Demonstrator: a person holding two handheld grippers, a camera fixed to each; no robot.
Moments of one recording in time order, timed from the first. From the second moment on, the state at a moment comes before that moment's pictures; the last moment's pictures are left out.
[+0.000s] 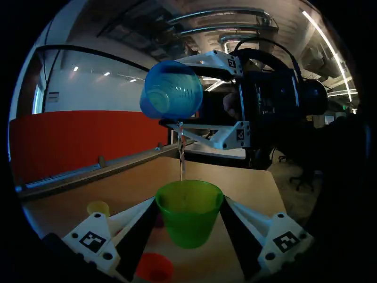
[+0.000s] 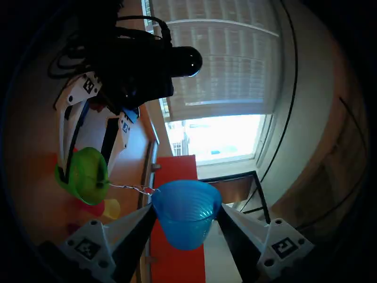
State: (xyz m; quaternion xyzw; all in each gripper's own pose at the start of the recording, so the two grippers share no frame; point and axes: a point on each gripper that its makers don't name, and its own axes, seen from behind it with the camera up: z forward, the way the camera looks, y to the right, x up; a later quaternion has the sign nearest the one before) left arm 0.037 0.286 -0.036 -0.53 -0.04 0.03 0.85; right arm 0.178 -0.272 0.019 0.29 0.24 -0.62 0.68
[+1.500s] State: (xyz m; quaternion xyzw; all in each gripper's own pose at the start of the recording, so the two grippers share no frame) left arm 0.045 0.287 -0.033 -0.53 -0.03 0.02 0.85; right arm 0.184 -0.275 0.015 0.27 0.27 -0.66 0.64
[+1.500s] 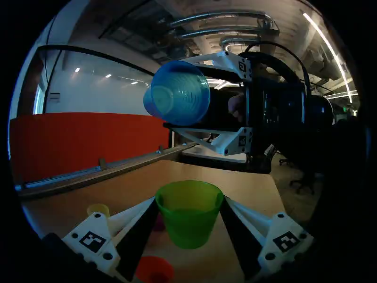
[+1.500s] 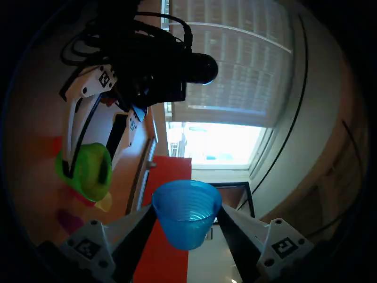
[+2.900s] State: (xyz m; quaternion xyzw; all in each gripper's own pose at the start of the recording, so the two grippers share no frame) left arm 0.048 0.275 -0.031 -0.51 -0.04 0.04 0.86; right arm 0.148 -0.255 0.006 0.42 0.02 -0.17 0.89
